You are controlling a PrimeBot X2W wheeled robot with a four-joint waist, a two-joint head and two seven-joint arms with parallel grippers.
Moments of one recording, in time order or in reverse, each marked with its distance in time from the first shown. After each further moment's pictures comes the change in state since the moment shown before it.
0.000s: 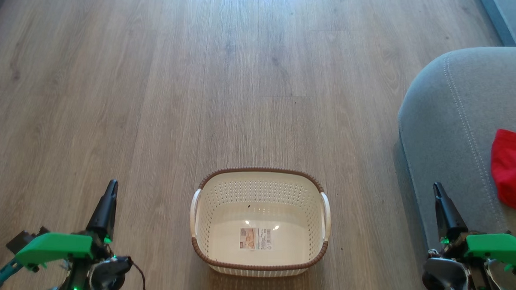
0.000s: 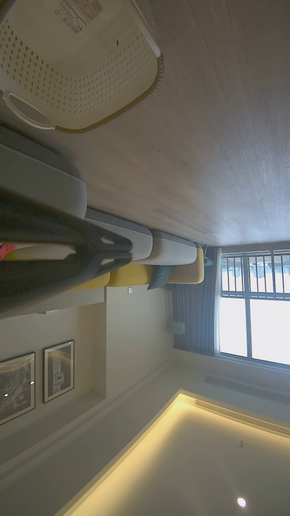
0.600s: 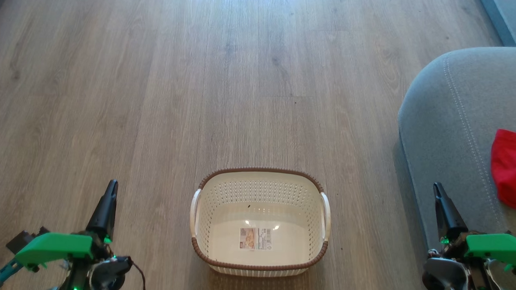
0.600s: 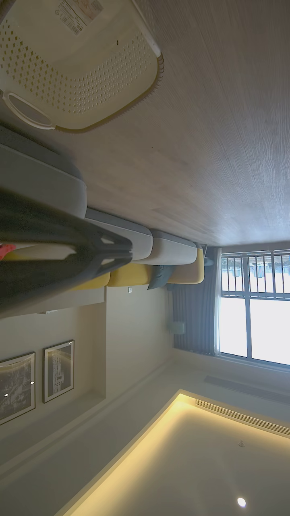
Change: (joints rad) left arm 0.000 0.000 0.000 0.000 0.000 0.000 0.000; right arm 0.000 0.000 0.000 0.000 0.000 0.000 0.000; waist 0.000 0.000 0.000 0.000
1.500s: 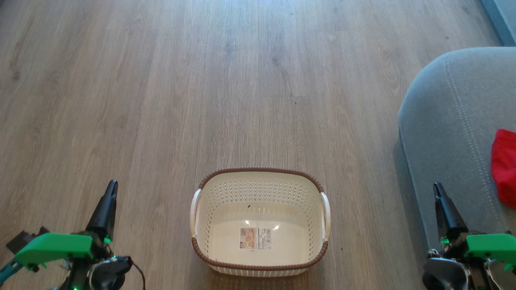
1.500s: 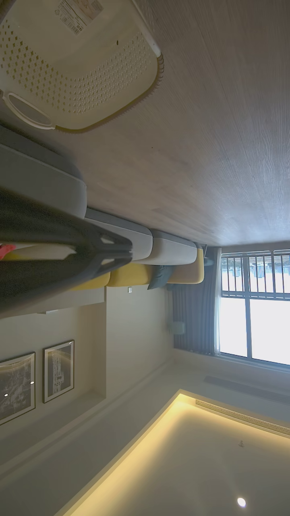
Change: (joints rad) left arm 0.000 0.000 0.000 0.000 0.000 0.000 0.000; right arm 0.000 0.000 0.000 0.000 0.000 0.000 0.000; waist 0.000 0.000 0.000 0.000
